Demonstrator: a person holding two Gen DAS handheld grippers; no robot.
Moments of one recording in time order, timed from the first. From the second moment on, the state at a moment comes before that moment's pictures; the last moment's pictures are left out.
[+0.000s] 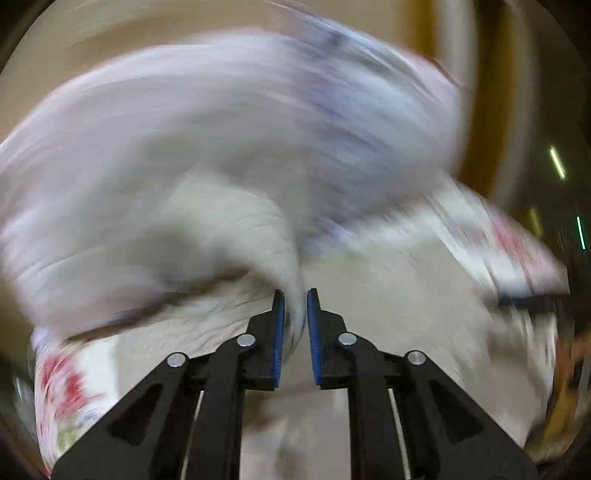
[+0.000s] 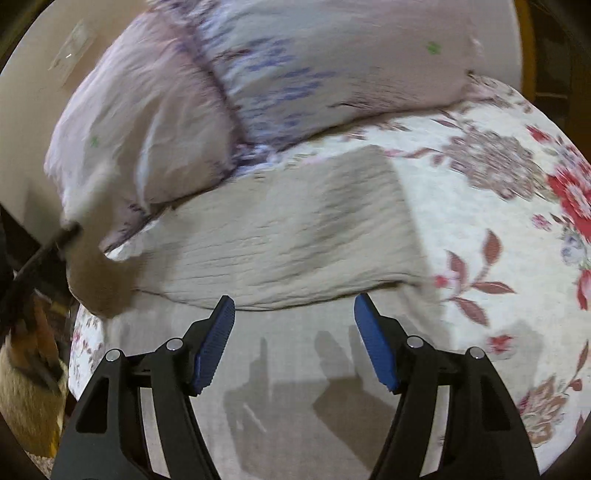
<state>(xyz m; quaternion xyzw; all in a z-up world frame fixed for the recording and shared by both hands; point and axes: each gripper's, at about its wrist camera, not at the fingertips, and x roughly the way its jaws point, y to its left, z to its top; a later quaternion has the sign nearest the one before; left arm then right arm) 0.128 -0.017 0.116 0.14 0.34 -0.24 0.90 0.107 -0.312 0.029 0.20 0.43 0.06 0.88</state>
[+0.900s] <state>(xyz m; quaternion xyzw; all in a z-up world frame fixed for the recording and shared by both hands) -0.075 0.117 -0.001 -0.25 0.56 -0.09 0.79 -0.027 -0.352 -0.055 0.39 0.55 0.28 0.68</state>
